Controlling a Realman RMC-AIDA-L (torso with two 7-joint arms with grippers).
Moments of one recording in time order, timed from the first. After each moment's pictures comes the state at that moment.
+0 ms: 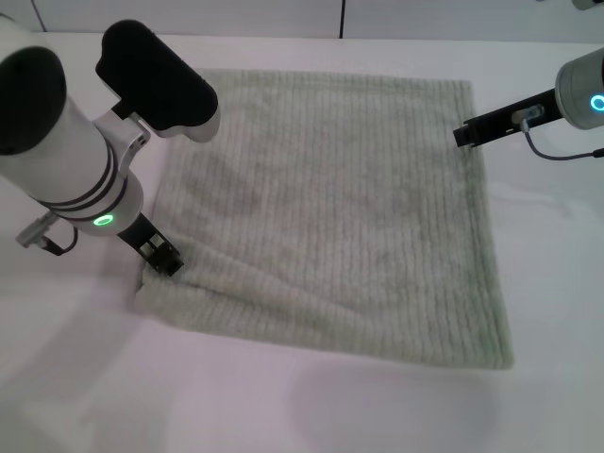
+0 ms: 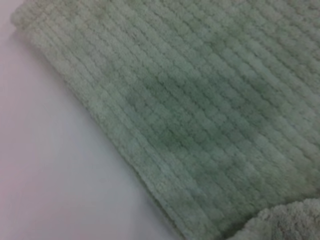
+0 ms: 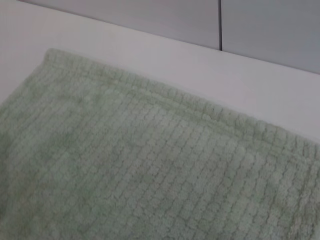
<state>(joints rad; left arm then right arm) -0.52 -2.04 -1.35 -1.43 2.89 -1.43 0.25 0.79 2.05 -1.13 -0.86 -2.51 -1.11 2.51</state>
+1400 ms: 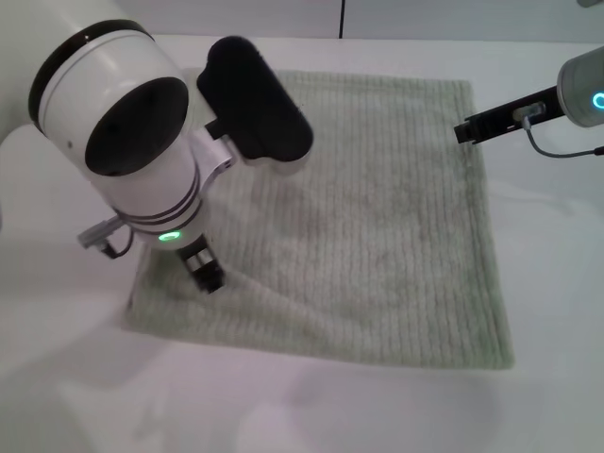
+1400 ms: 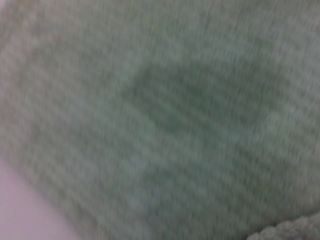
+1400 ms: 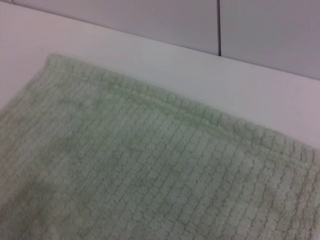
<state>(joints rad) -0.64 -2.06 -1.17 -1.43 2.89 -1.51 0.19 0.78 2.06 -1.13 -0.88 -2.50 -1.11 2.51</state>
